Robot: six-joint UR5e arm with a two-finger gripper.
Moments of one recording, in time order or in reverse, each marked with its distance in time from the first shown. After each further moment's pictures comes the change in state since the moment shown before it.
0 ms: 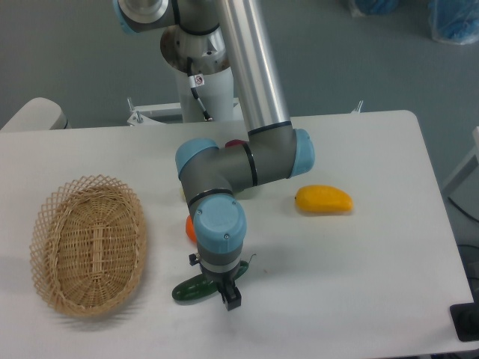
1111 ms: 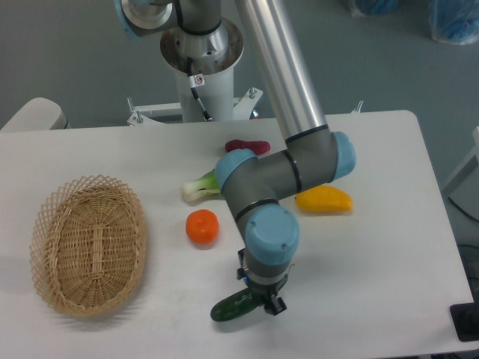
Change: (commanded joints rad) arm 0.037 -0.060 0.002 0.003 -0.006 0.005
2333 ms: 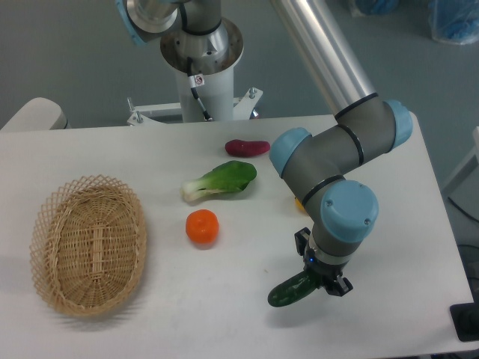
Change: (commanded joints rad) arm 0.170 0.014 0.130 -0.140 0.028 0.058
